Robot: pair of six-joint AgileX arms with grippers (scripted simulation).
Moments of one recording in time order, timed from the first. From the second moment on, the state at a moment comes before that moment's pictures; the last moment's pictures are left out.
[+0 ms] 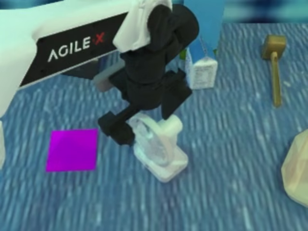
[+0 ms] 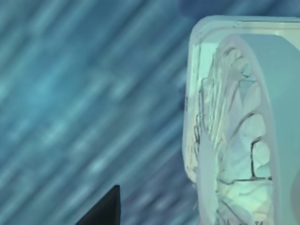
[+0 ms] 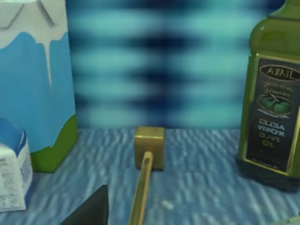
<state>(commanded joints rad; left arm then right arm) -0.71 2.08 1.76 -1.25 0.00 -1.42 0.00 0.00 0.00 0.00 0.00 0.00</state>
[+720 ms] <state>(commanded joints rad) -0.71 2.08 1.76 -1.25 0.00 -1.42 0.00 0.00 0.00 0.00 0.00 0.00</state>
